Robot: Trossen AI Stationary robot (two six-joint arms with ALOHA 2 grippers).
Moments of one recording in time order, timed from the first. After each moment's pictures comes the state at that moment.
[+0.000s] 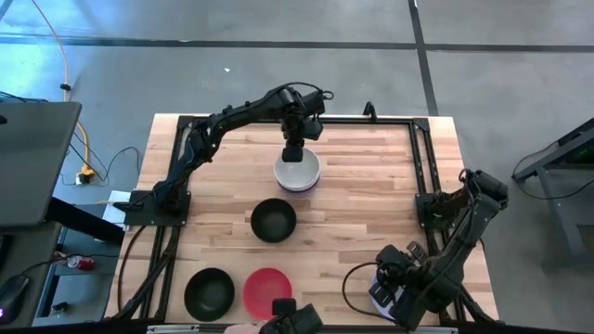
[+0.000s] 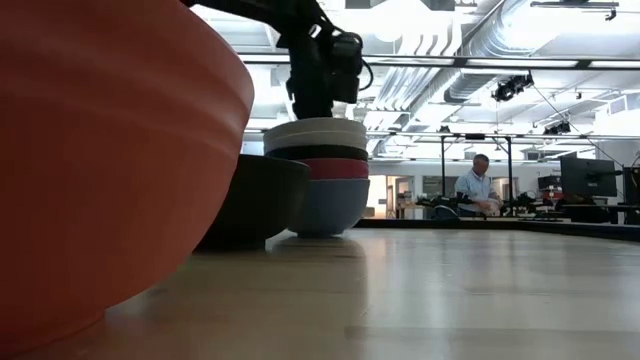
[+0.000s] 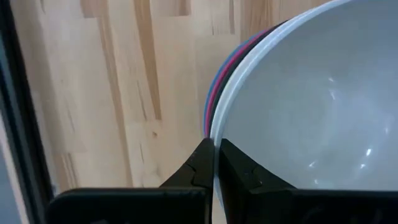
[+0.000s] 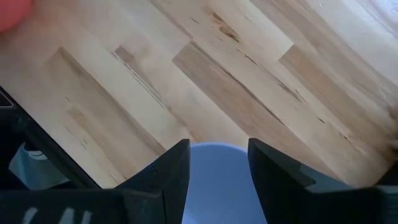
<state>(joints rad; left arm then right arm) 0.55 2.30 2.31 -1.44 0.13 0.51 0.94 1.73 1.55 -1.40 0.37 1.74</state>
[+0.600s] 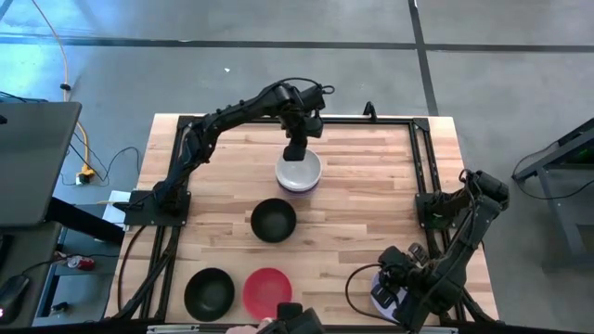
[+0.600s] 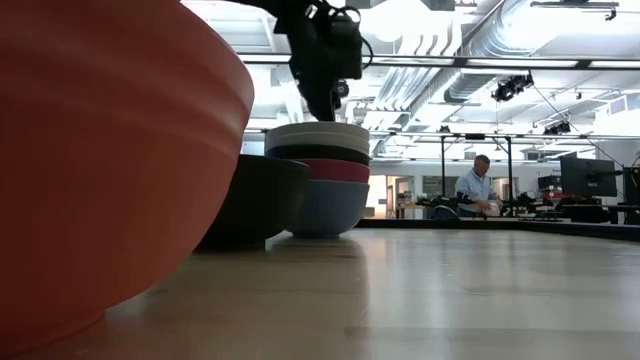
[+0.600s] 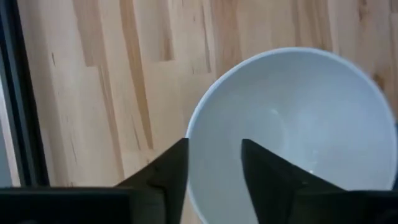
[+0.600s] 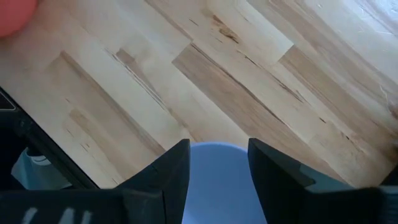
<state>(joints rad) 0.53 2.26 2.36 -1.42 0.22 0.53 0.96 1.73 1.54 -1.40 0.39 1.77</state>
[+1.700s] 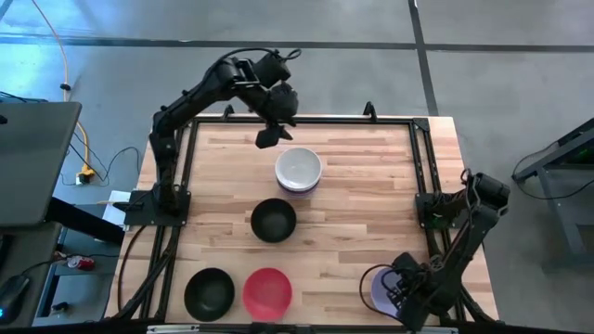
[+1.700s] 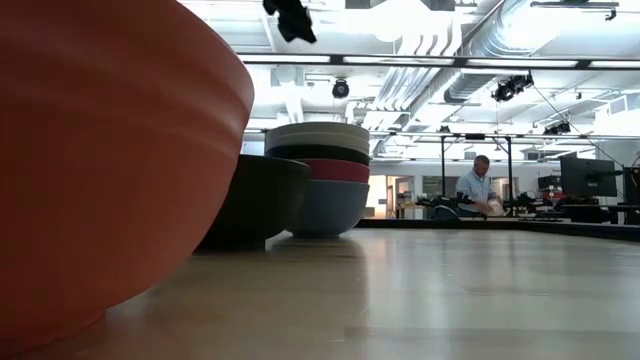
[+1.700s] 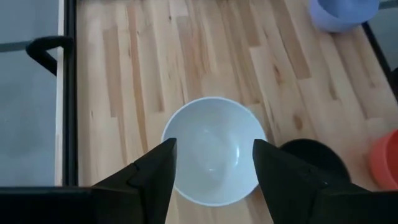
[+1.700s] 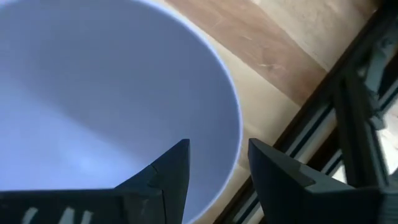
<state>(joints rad) 0.57 1.93 2.36 -1.45 0.38 0.51 1.02 1.74 1.31 -1.30 -0.06 1.96</state>
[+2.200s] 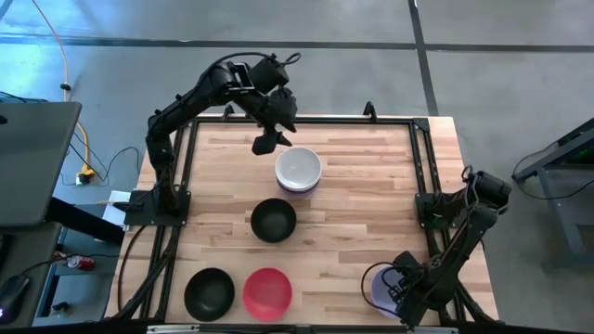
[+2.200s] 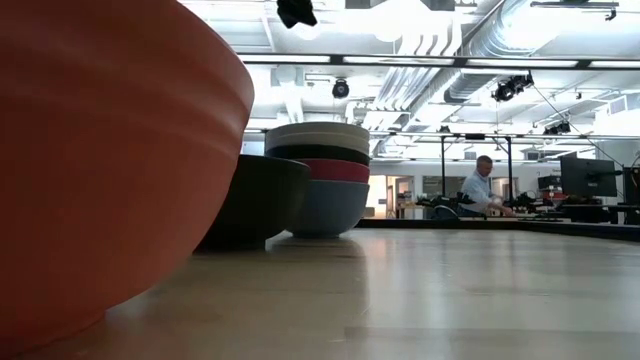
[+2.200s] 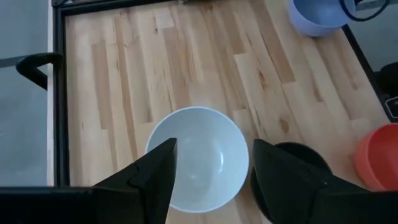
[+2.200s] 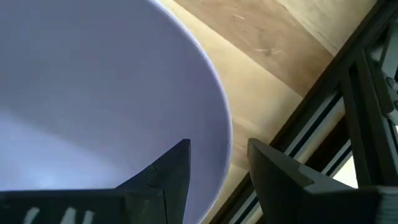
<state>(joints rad) 0.51 1.90 2.36 -1.45 0.38 0.50 1.02 1.72 1.19 -1.19 -0.14 1.99</state>
